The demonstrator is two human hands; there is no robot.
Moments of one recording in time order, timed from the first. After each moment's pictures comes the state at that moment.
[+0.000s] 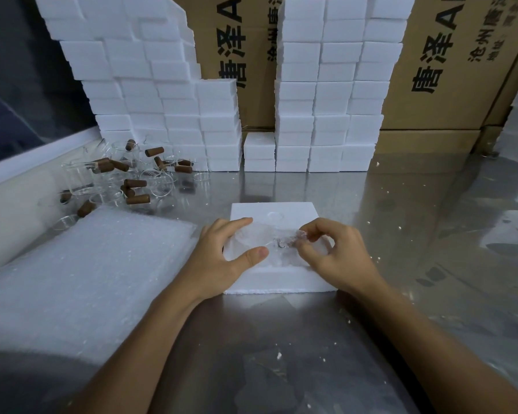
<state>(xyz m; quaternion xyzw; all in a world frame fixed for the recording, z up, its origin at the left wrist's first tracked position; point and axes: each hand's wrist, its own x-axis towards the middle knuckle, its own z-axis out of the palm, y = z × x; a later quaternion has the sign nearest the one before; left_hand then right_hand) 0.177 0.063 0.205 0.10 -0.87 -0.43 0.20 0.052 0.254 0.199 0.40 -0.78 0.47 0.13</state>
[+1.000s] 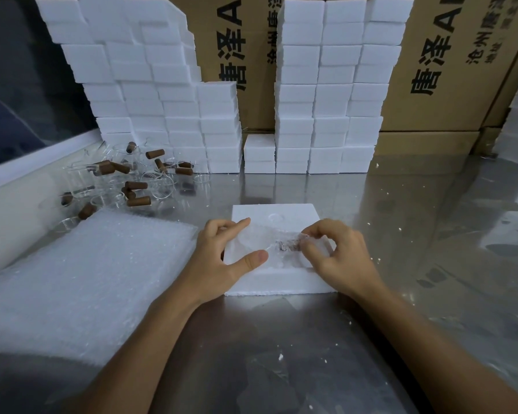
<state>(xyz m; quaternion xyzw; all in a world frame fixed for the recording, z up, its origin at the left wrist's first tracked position) 0.180 0.059 0.201 0.10 -0.87 -0.44 0.19 0.056 0.254 0.200 0.38 -0.79 0.46 0.14</state>
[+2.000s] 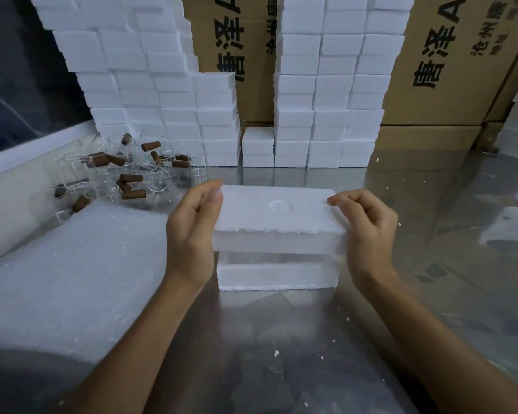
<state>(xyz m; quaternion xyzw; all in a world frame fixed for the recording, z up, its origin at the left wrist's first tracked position) 0.184 0.079 0.230 0.07 -0.69 -0.57 0.44 0.063 0.253 0.227 0.26 -0.60 0.75 0.15</state>
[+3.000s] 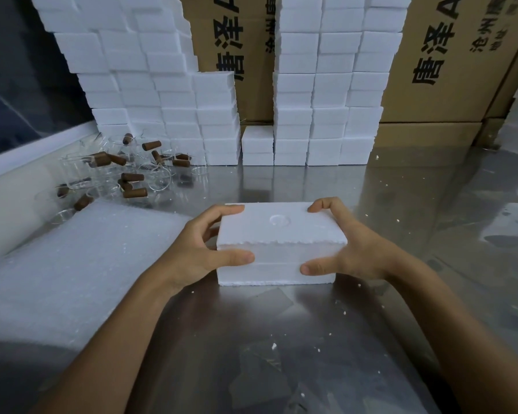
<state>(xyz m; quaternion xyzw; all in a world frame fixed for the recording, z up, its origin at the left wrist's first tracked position) 0.186 0.047 0.212 0.05 -0.78 -0.60 0.15 0.038 0.288 0.224 0.41 -0.79 0.43 -0.17</state>
